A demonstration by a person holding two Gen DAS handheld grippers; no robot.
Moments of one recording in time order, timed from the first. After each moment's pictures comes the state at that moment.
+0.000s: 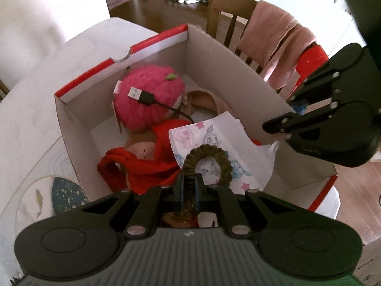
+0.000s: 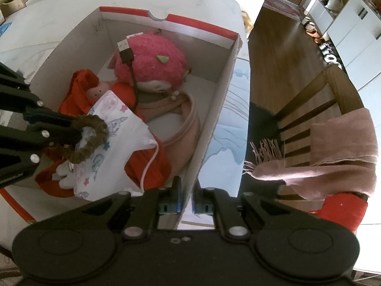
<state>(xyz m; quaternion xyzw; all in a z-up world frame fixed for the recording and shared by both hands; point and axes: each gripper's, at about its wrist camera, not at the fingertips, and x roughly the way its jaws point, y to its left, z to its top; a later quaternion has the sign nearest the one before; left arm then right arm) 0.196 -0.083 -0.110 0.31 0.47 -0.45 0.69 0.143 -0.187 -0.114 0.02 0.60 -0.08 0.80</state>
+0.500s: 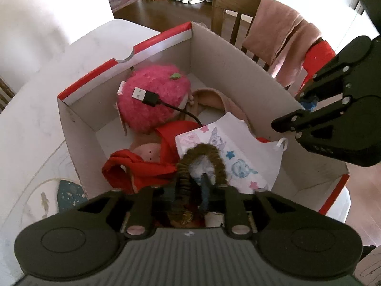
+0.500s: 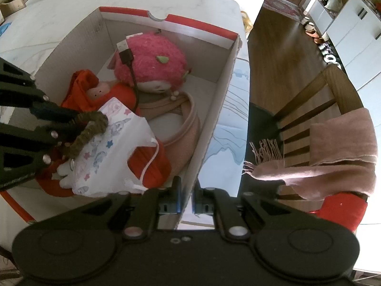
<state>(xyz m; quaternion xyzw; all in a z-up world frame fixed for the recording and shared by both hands) 0.194 -0.086 -0.115 0.32 0.46 -0.44 0.70 0.142 -0.188 -0.113 0.02 0.60 -0.08 0.80</state>
